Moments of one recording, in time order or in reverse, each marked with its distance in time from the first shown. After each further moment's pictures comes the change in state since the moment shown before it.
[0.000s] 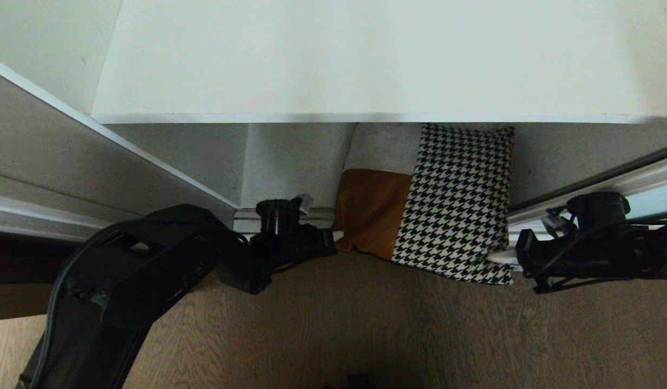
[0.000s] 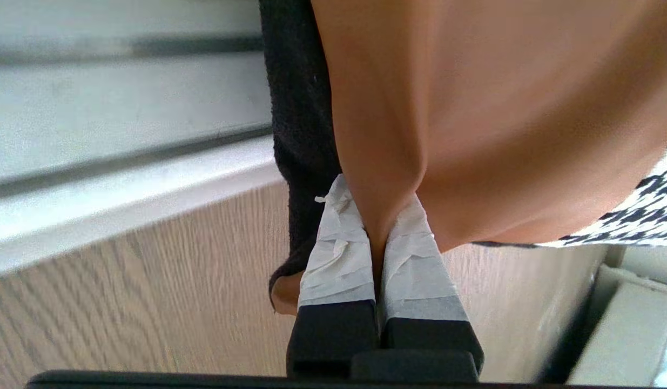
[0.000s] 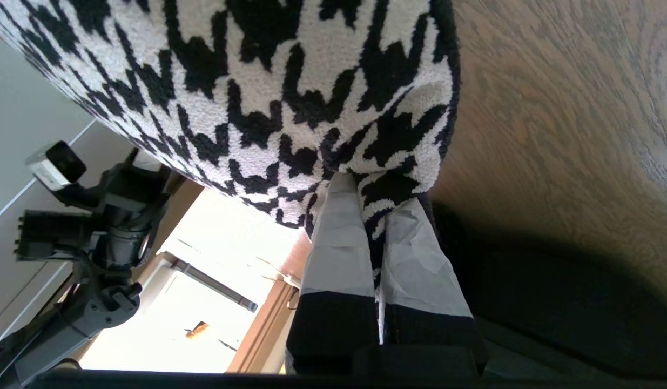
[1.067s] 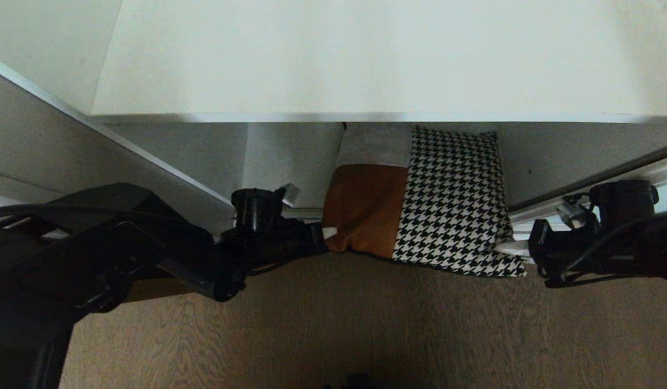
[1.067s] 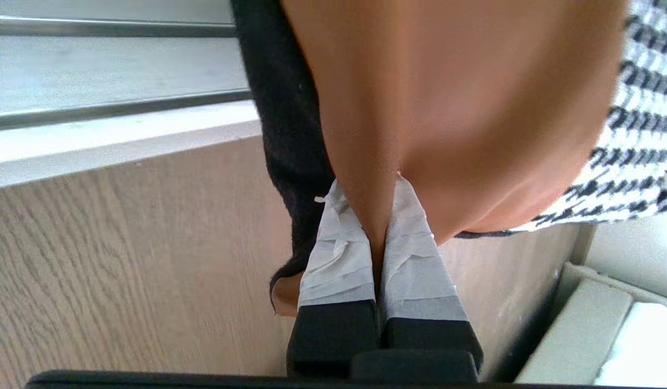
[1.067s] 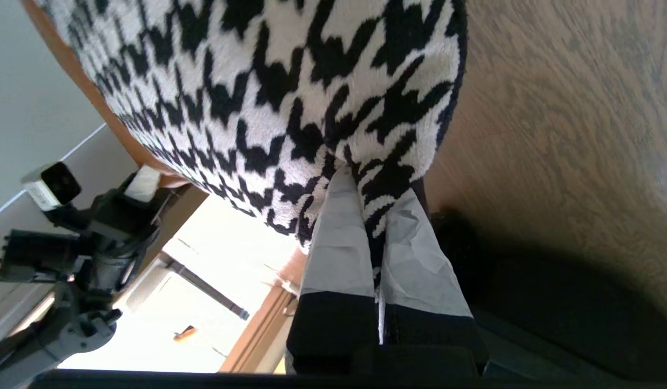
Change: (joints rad) left arm -0.016 -0.271 0.294 -0.035 0.008 -0.057; right arm 0.021 -0.146 0.074 -0.017 0.005 -0.012
